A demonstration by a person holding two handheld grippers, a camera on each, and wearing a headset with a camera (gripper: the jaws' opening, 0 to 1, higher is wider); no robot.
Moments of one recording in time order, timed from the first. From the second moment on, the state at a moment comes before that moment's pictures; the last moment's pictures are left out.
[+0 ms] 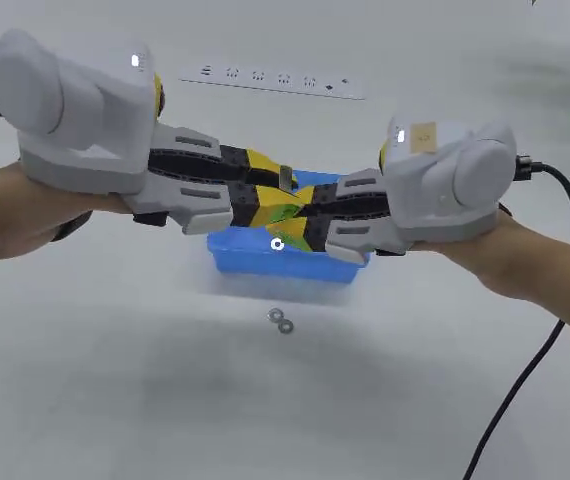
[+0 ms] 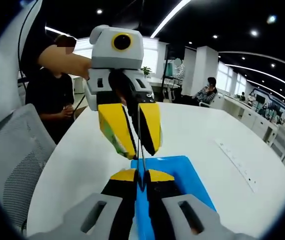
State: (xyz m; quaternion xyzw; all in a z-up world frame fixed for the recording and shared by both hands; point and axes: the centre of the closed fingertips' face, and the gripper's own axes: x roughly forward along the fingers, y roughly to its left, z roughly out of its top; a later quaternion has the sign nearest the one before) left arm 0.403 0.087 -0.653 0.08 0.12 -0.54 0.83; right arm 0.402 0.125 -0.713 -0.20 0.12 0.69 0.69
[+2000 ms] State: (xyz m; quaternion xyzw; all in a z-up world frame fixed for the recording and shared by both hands) left arm 0.339 0.077 -0.654 0.17 0.07 -0.52 0.83; right arm 0.335 0.071 -0.706 -0.24 0.14 0.69 0.67
